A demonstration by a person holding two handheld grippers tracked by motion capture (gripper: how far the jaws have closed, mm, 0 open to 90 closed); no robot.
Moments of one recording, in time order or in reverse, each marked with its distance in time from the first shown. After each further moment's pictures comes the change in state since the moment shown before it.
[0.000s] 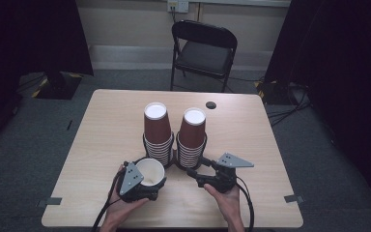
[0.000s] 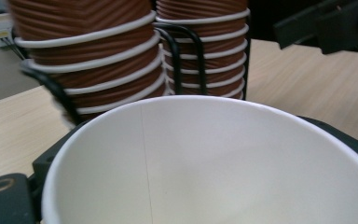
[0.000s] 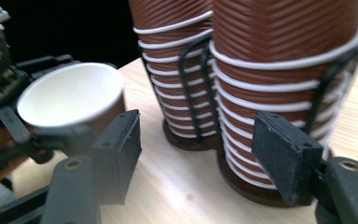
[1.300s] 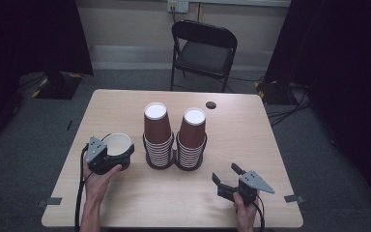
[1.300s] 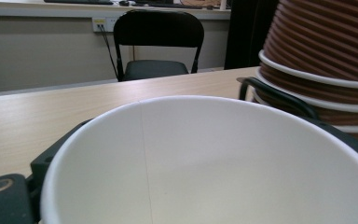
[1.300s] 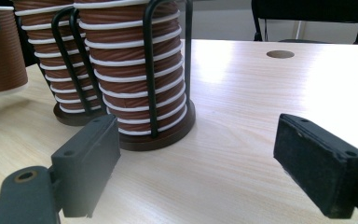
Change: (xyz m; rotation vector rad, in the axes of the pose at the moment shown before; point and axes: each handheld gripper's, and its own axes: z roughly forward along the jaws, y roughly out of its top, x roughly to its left) left arm 0.106 0.000 -0.007 -0.052 0.264 -0.235; right arm -0.034 -0.062 -0.043 -0.127 -0.346 -0.047
